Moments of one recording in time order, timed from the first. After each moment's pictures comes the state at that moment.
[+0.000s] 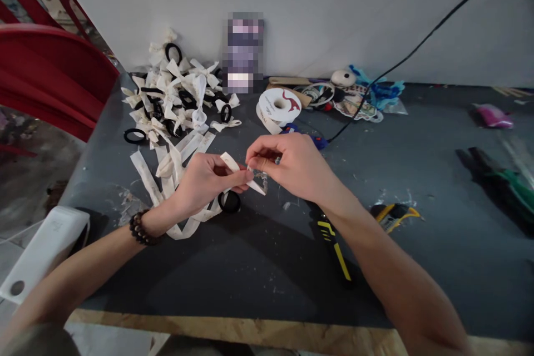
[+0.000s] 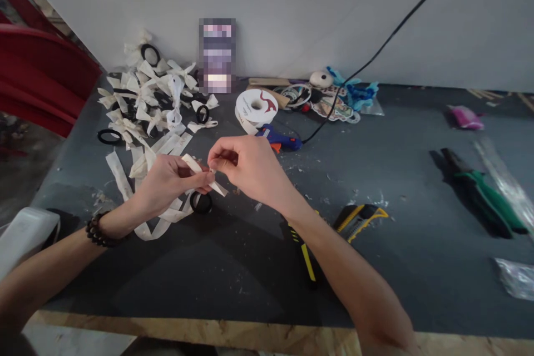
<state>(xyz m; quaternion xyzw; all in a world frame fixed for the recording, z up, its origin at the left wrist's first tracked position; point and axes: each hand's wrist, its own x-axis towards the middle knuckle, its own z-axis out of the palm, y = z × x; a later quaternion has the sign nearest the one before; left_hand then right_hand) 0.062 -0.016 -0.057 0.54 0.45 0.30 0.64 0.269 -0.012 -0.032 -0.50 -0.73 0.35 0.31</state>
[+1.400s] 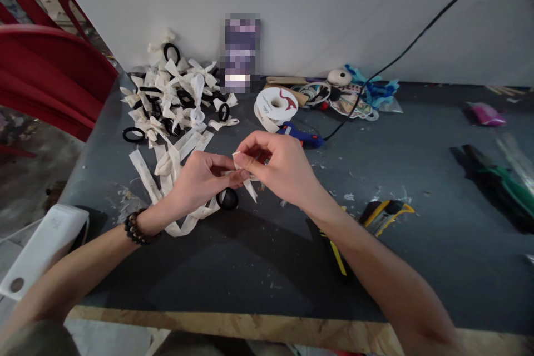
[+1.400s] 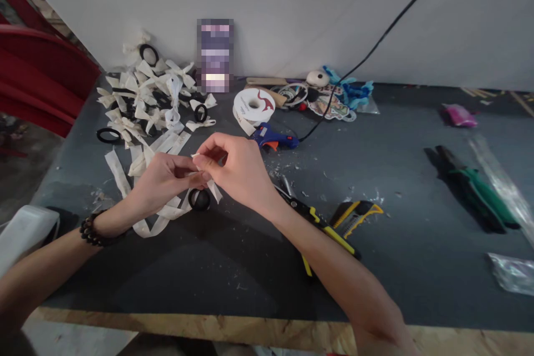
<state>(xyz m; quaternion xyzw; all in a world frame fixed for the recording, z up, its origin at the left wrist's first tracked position) 0.059 -0.019 -0.052 0.60 0.46 0.28 0.59 0.250 -0.024 -0.035 -0.51 -0.67 0.38 0.38</state>
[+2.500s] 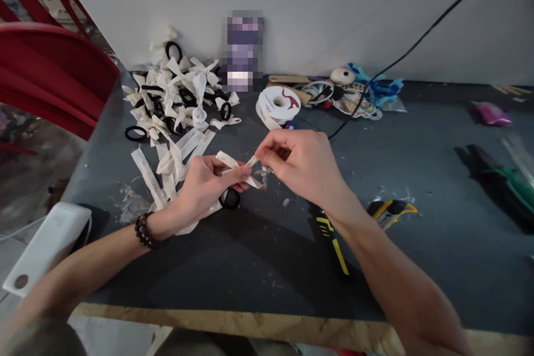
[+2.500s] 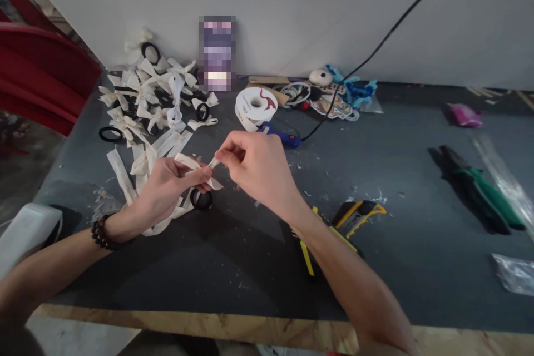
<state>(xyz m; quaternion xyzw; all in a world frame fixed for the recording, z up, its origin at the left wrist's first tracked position) 0.071 -0.032 -0.058 0.49 0.46 0.36 0.65 0.267 -0.026 -0.027 -0.56 -0.72 0.27 0.32</state>
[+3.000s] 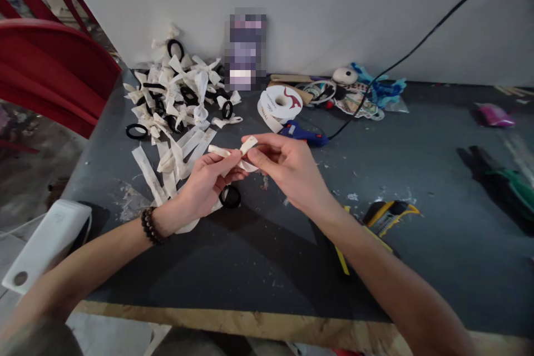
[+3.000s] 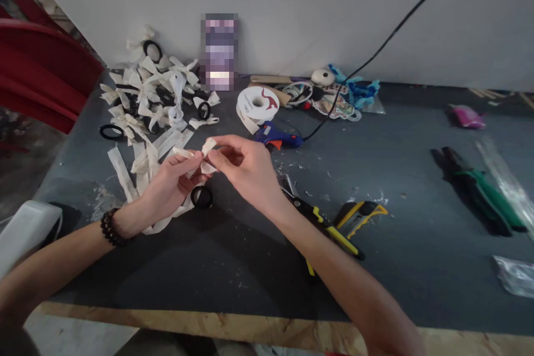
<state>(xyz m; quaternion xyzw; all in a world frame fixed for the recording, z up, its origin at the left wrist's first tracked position) 0.074 -0.027 -0.072 0.31 0.42 0.40 0.75 0.255 -0.032 -0.057 -0.50 -0.55 0.50 0.44</state>
